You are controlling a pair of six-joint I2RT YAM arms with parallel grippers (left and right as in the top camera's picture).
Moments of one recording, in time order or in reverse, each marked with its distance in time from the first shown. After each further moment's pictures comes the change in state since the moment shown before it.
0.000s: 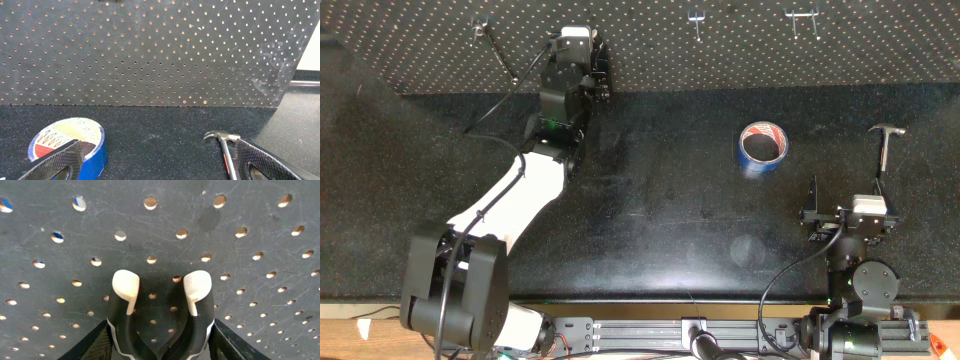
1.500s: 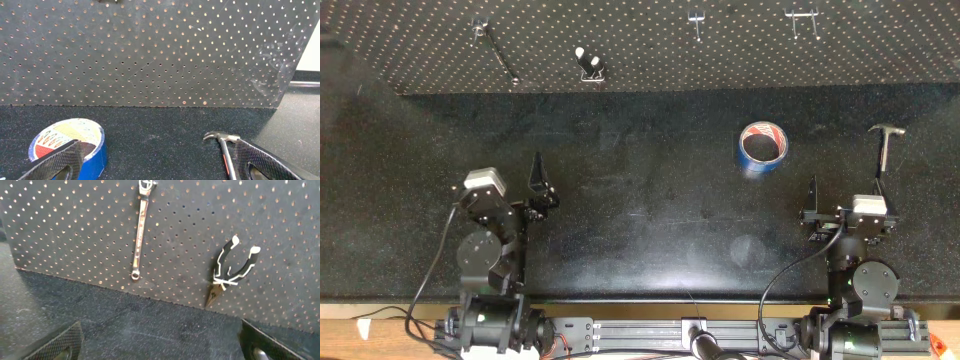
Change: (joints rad) left arm 0.232 -1.252 -0.737 -0.344 0.053 -0.106; right arm 0.000 -0.001 0.001 -0.001 0.000 0.000
